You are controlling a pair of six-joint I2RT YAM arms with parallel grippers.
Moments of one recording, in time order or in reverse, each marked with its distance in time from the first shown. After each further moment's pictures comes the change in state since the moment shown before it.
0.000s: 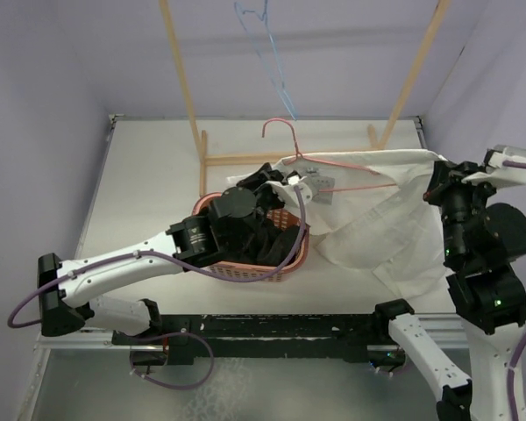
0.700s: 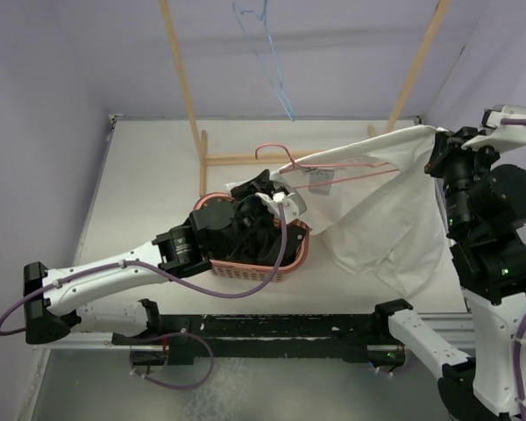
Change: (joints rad) left arm -0.006 -0.144 -0.164 0.132 0.122 0.044; right arm 0.014 0.205 0.236 -0.048 -0.009 -0.072
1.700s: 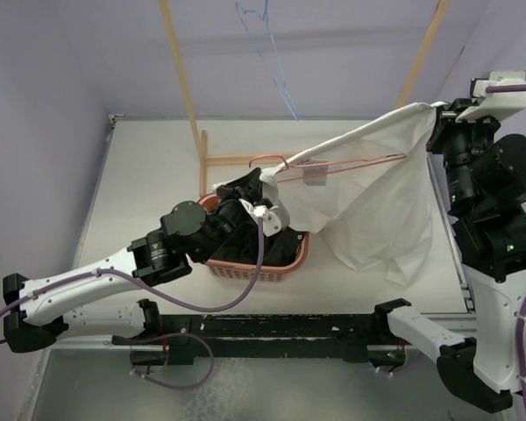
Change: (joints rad) left arm -0.001 -0.128 -0.023 -0.025 0.091 0.125; right arm 0.021 0.157 0.208 -0.003 -0.019 -0.185
